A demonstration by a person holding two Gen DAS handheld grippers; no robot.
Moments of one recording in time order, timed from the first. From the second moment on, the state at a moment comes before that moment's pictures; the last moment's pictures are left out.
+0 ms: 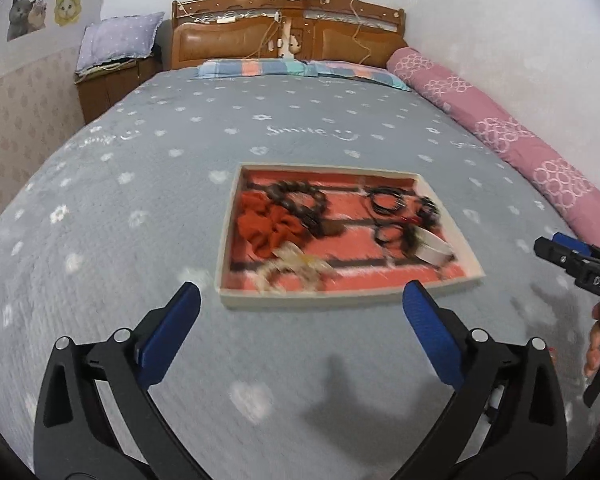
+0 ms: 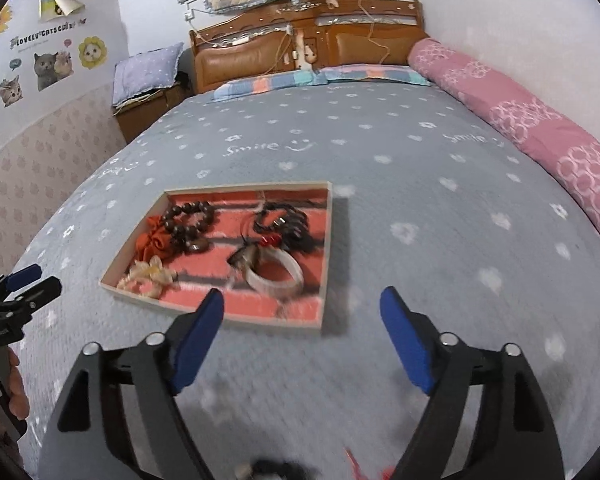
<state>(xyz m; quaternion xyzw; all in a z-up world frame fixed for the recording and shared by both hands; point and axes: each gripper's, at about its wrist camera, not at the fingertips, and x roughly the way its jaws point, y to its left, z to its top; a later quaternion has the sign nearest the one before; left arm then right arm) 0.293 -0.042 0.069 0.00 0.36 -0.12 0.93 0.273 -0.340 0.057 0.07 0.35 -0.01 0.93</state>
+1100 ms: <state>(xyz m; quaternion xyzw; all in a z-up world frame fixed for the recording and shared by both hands) 0.195 -0.166 -0.035 -0.05 0.44 -0.11 0.89 0.167 -0.431 -0.049 0.05 0.40 -0.04 0.91</state>
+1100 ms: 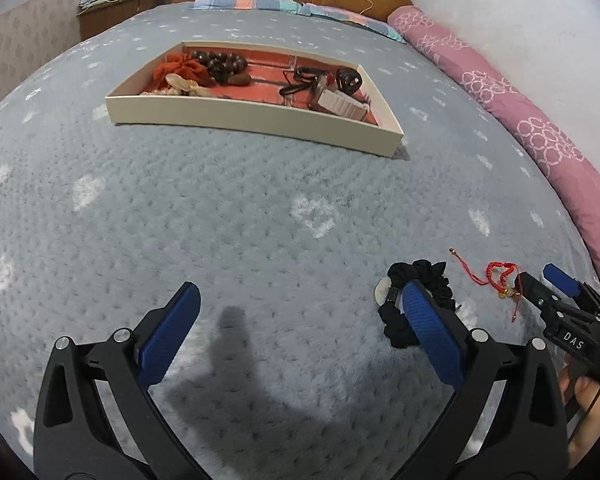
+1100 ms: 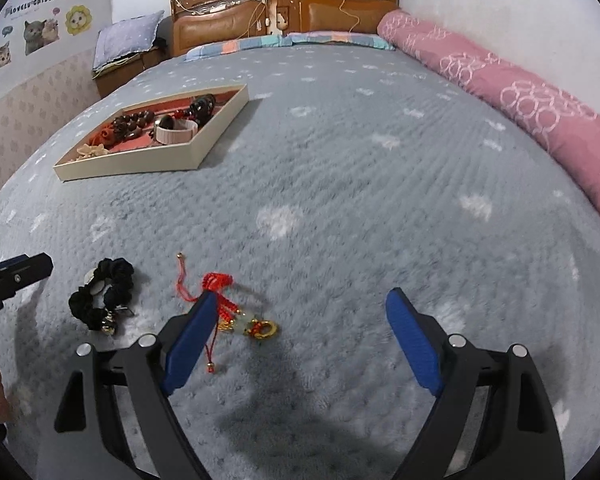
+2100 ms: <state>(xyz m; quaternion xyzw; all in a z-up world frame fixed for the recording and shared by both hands) 0.212 -0.217 -0.058 0.07 0.45 -0.13 0.88 0.186 -0.414 -0.062 0.02 0.42 -0.05 0.91</state>
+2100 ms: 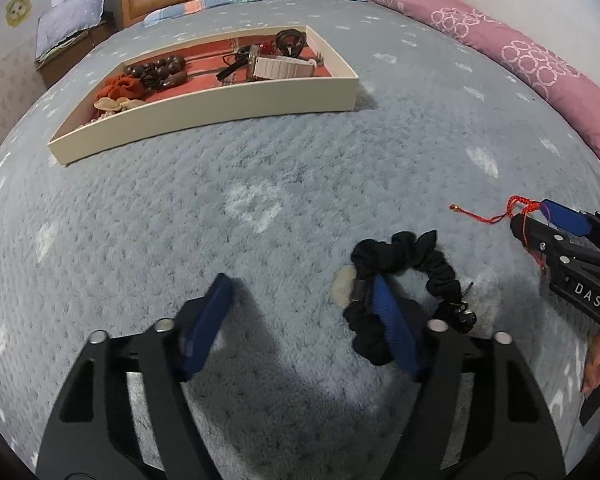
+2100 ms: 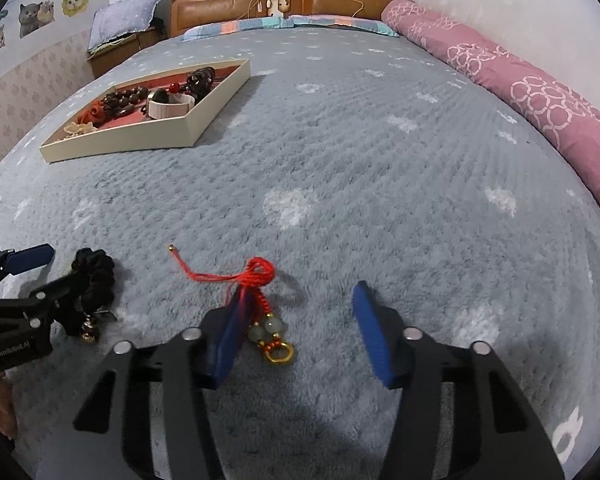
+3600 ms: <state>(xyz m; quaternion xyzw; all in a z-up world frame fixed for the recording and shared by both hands) 0.348 -0.031 0.086 0.04 0.34 -0.14 0.93 0.325 -0.275 0.072 0.04 0.32 -0.01 0.95</state>
